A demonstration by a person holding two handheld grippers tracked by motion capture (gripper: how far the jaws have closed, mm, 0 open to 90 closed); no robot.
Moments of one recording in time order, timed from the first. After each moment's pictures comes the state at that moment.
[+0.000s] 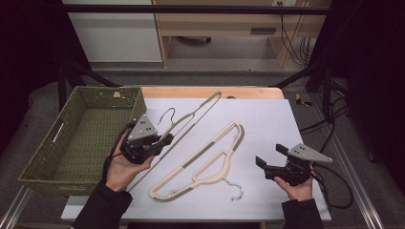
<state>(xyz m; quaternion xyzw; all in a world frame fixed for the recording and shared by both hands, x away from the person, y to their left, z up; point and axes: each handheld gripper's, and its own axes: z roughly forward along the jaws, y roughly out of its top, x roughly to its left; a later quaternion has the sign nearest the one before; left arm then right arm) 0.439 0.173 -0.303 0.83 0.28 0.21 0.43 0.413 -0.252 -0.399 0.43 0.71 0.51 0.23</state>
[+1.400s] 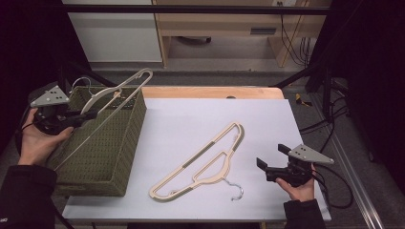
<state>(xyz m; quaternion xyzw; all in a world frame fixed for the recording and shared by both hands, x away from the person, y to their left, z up) 0.487 0.361 -0.270 0.82 0.34 0.26 0.39 0.411 -0.255 -0.398 0.42 0.71 0.51 0.24</state>
